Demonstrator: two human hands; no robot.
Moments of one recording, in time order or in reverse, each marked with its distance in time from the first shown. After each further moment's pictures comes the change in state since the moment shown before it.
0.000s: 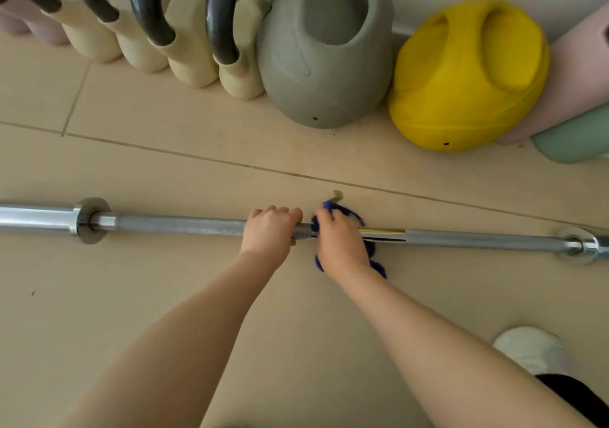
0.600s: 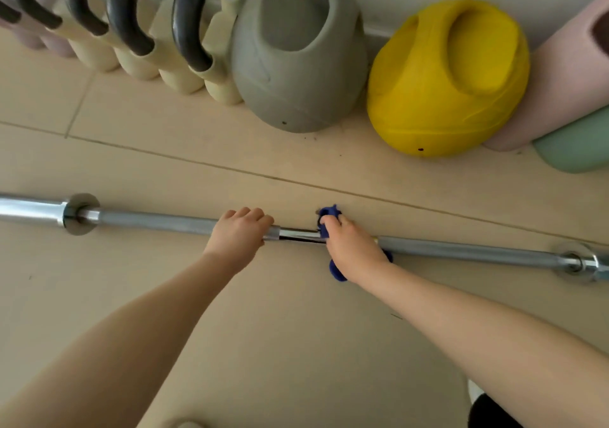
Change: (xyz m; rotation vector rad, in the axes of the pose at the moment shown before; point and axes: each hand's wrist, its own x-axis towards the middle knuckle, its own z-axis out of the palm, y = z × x) left_hand -0.004 0.009 -0.001 0.234 -0.089 0.008; right_hand 0.007 0.076 -0.036 -0.063 -0.165 -0.240
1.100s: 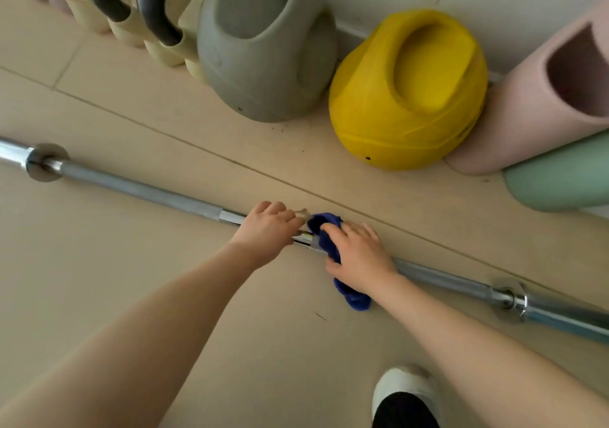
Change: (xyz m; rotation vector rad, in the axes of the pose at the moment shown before) left_hand 0.039 0.137 -0.020 -0.023 -0.021 0.054; right_hand -0.031 0.122 -0.036 -0.098 -0.108 -0.215
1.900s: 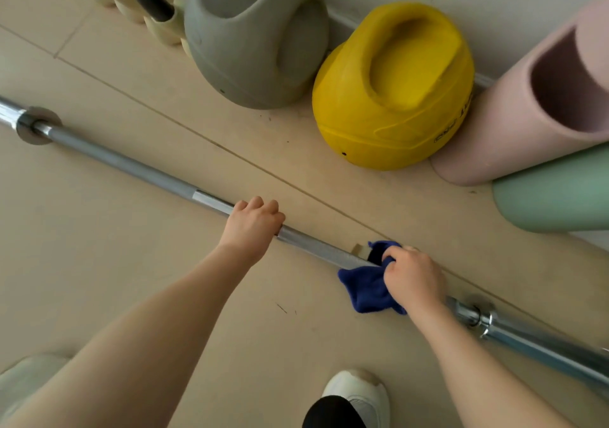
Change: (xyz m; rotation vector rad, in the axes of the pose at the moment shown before) left_hand 0.008 0.051 0.000 -0.045 0.050 -0.337; right_hand -0.048 0.112 -0.011 0.039 0.125 0.407
